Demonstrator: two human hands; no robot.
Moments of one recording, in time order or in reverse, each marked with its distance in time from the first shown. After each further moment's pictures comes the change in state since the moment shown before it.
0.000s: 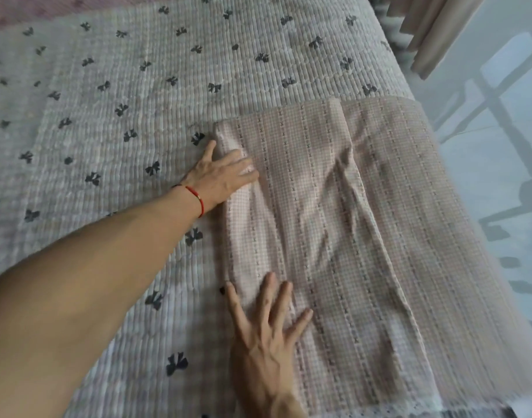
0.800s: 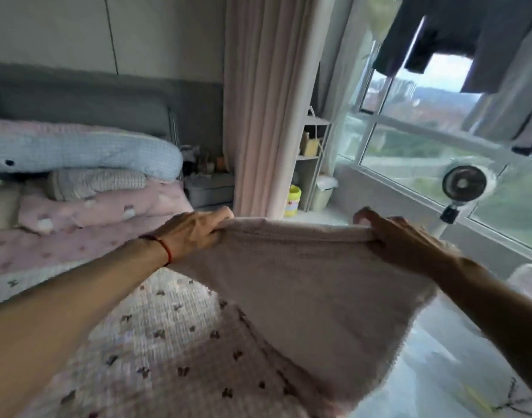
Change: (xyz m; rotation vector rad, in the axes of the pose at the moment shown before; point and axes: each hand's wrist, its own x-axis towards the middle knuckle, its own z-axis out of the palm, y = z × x) left_hand -0.128 -0.068 -0.525 -0.609 0.588 0.196; right_hand -0.278 0.213 -0.620 -0.247 0.696 0.190
